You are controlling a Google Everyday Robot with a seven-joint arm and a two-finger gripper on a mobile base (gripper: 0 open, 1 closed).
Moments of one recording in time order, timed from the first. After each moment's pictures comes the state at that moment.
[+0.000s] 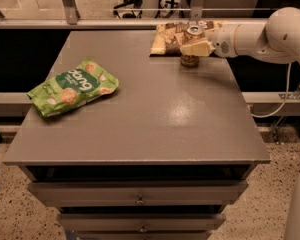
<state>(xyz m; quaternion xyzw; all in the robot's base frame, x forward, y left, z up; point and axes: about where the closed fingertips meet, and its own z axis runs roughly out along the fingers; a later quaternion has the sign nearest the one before) 0.766 -0.165 0.896 -0.38 0.73 0.21 0.53</state>
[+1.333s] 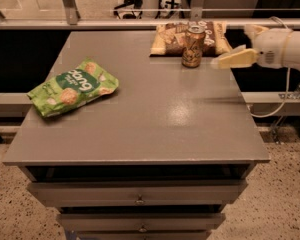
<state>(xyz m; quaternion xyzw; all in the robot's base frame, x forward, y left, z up) 0.685 -0.236 0.934 -0.36 0.70 0.19 0.58</state>
